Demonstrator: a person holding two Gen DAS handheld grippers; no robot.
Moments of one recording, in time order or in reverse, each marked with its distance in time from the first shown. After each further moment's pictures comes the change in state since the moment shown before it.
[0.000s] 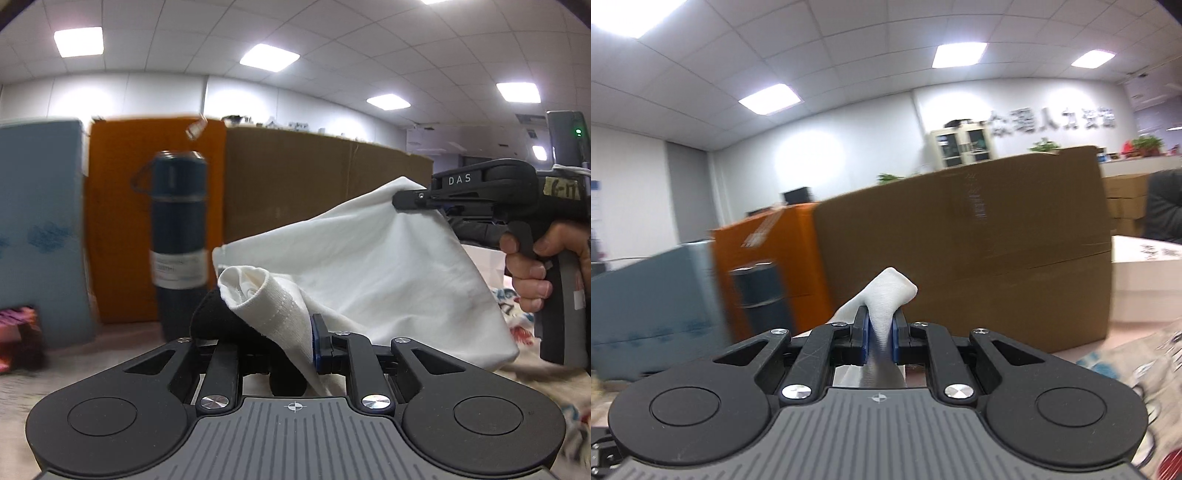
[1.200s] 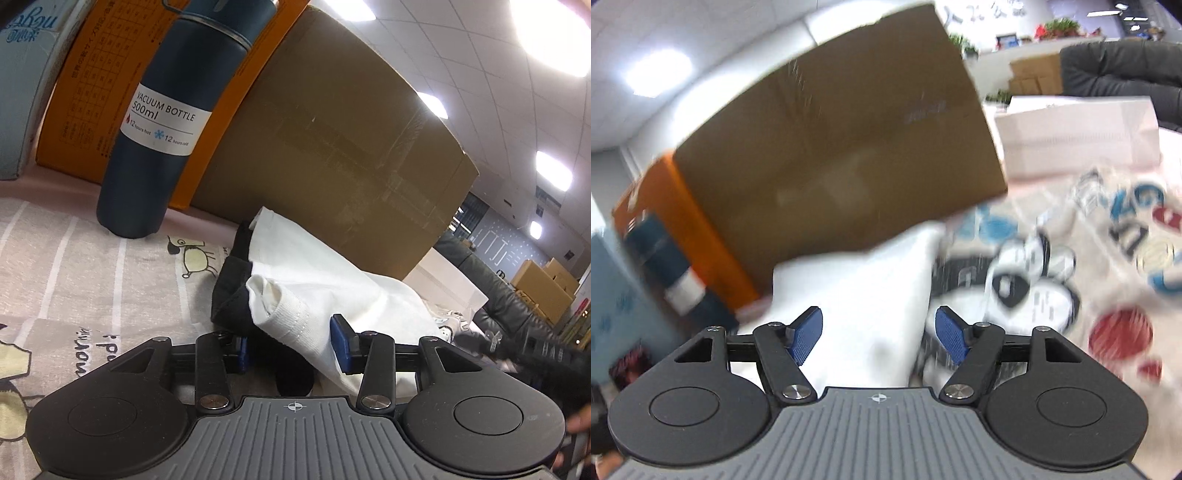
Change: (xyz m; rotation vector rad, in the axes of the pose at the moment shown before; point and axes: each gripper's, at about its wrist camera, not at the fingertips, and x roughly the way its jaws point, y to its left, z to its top) left arm 0.061 0.057 -0.028 -0.430 0.181 -0.158; right arm -0.027 -0.090 -0.063 0.283 0.331 -0.155
